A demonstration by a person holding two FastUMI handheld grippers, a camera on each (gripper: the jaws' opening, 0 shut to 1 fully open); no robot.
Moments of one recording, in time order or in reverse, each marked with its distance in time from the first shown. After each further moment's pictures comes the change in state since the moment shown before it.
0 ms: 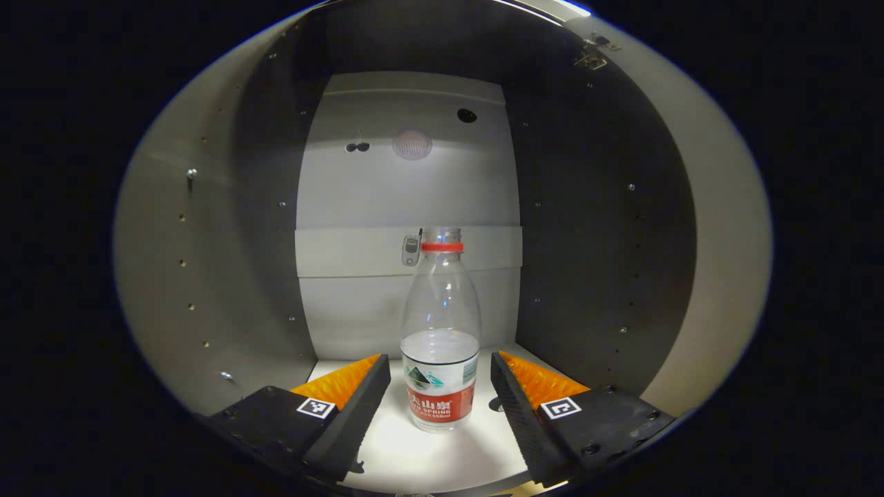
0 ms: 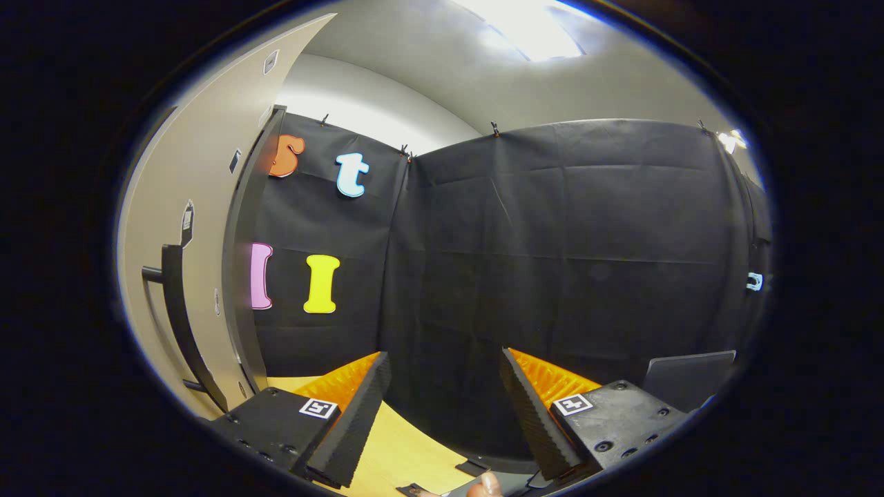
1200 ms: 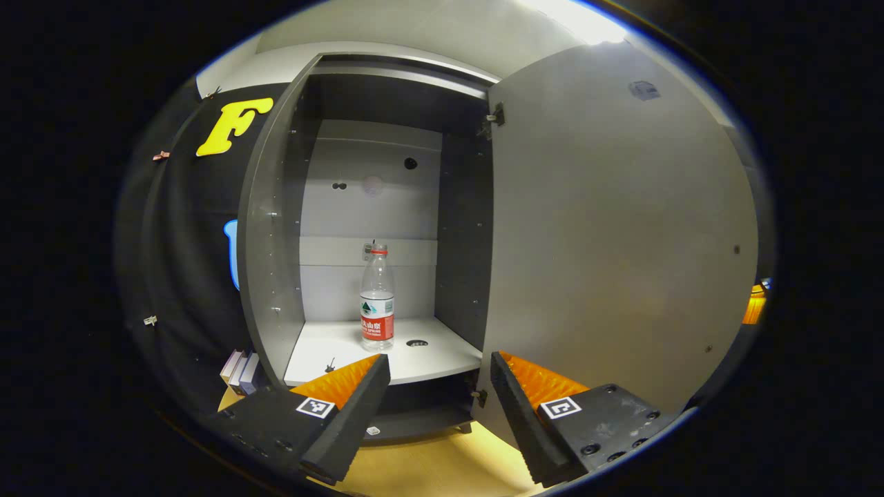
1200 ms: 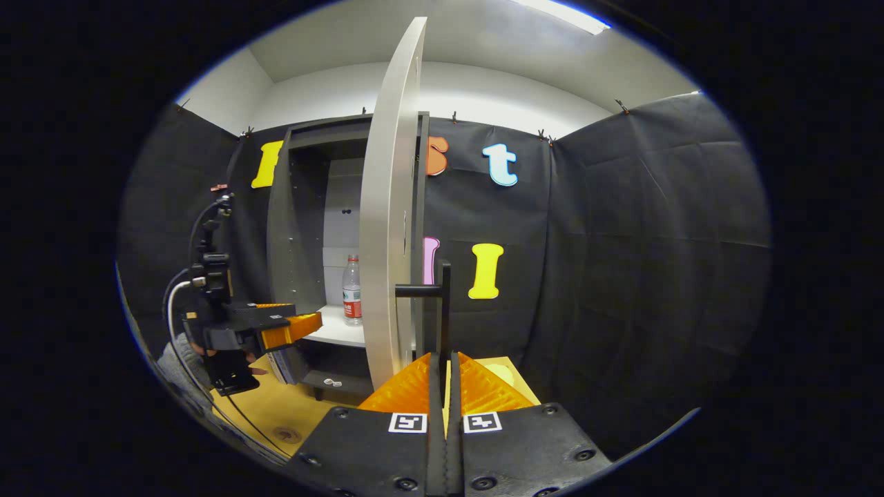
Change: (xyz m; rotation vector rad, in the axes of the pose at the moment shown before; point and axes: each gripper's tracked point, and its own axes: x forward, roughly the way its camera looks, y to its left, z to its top) left arm -0.242 -0.076 0.011 -0.052 -0.030 -0.152; right arm -0.111 0.149 0.013 0.093 0.092 0.700
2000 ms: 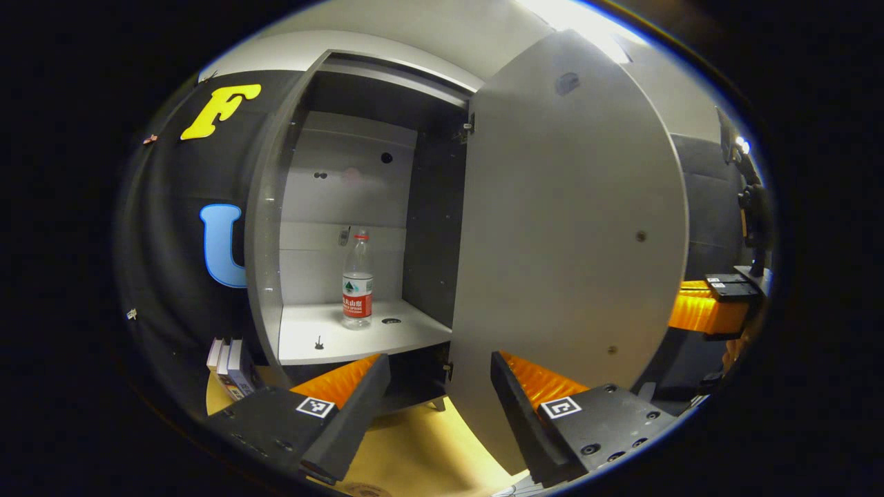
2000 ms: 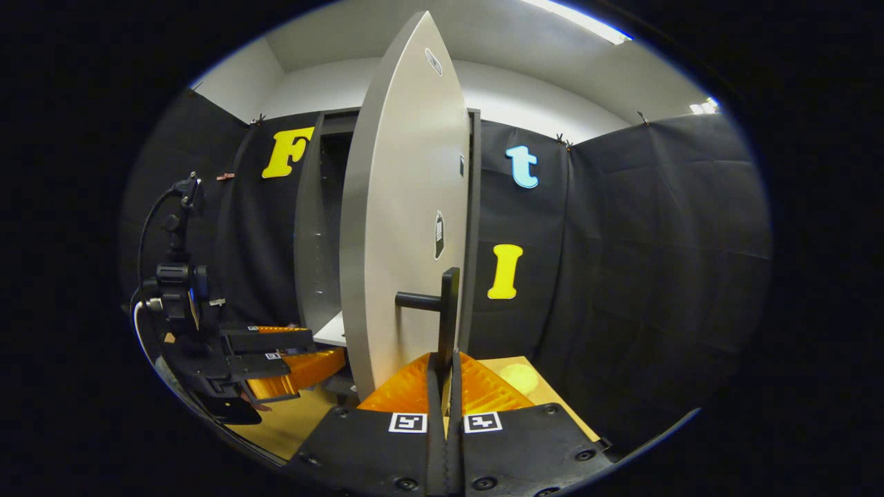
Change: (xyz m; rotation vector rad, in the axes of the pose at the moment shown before) left arm -0.072 -0.010 -0.014 -0.028 0.038 -0.215; right arm 0.030 0.088 -0.001 -0.038 0.026 -0.050
